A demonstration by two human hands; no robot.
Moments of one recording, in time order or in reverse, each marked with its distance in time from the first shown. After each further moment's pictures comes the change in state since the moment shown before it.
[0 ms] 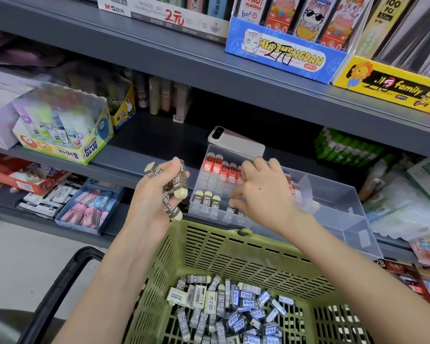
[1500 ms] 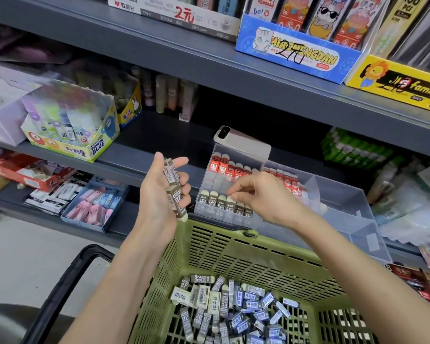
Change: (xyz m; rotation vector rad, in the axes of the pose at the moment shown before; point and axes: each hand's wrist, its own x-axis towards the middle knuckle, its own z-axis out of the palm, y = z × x) left_hand 0.000 -0.005 0.000 -0.098 0.015 0.033; right_hand 0.004 -0.003 -0.006 0.849 -0.117 0.167
